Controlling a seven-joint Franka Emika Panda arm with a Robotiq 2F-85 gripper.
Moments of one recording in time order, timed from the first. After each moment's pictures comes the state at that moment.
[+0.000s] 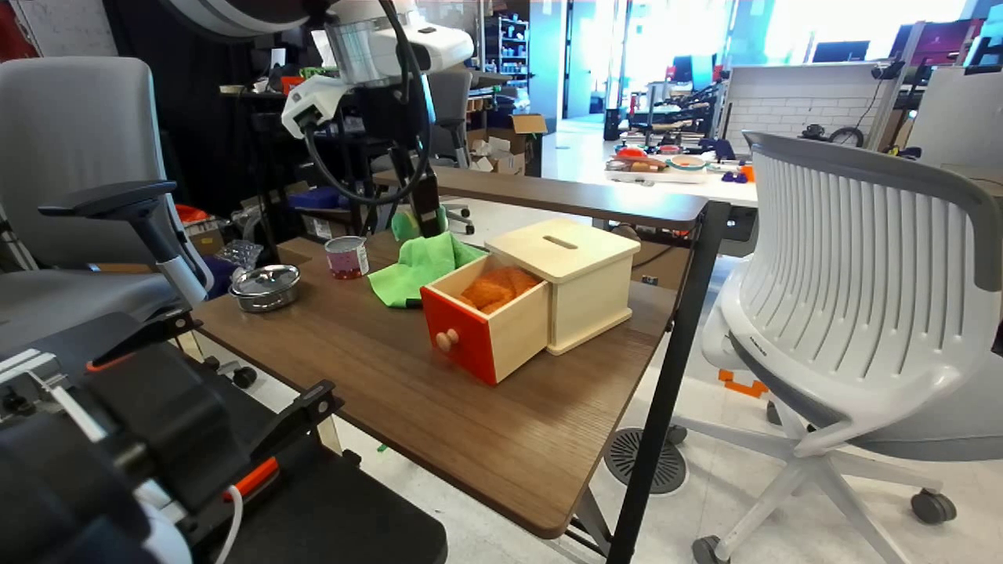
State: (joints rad) arm 0.04 0.30 -0.13 -2.32 0.09 2.82 0.44
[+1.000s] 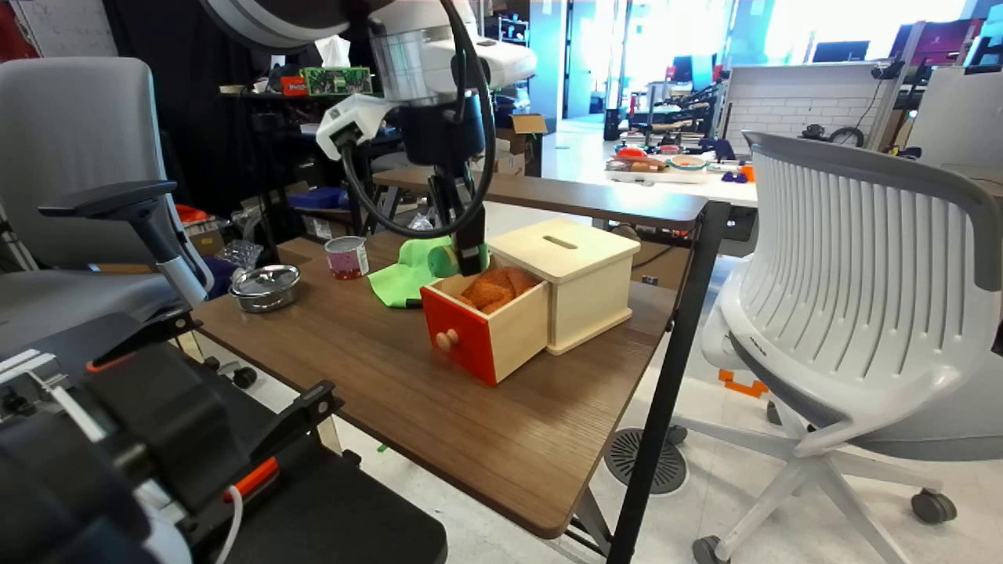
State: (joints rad) arm -0.04 0.33 -0.20 -2.31 0.08 2.77 0.35
